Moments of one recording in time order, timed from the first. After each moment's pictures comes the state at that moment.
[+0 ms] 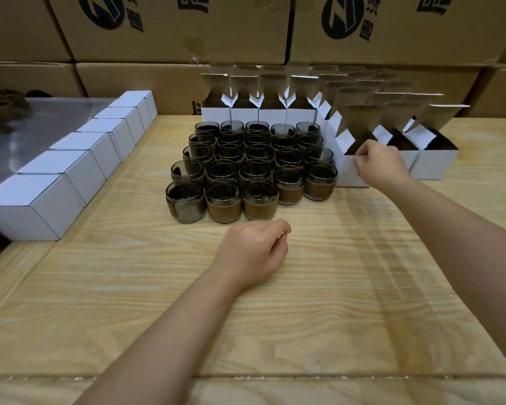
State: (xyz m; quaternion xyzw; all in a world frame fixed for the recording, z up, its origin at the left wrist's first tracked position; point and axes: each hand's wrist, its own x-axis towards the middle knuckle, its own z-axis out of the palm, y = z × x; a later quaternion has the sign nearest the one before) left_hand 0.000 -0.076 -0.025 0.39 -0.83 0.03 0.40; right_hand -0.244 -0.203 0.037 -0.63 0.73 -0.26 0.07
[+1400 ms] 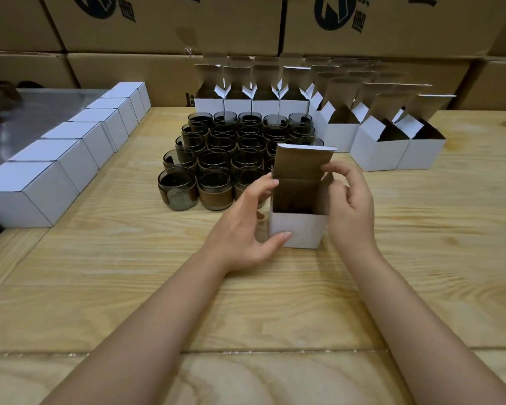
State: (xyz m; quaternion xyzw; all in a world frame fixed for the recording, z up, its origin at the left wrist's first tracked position) left_hand 0.006 -0.081 -0.032 0.36 -0.81 -0.15 0.43; right_hand -0.169 -0.074 0.003 -0.56 0.51 -0.62 0.23
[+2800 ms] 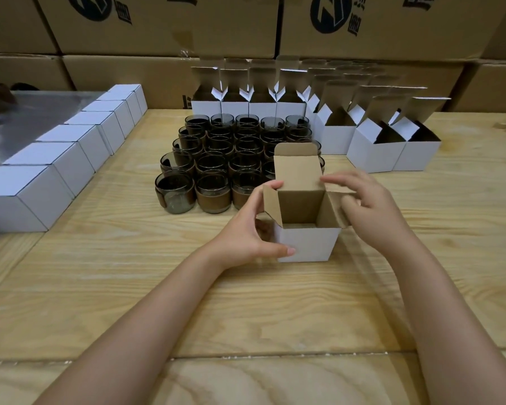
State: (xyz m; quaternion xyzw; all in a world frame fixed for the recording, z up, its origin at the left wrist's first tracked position) left_hand 0.000 -0.085 -0.022 0.37 -0.69 -0.50 0.37; right_hand -0.214 -0.072 0.023 -0.69 0.56 -0.41 0.22
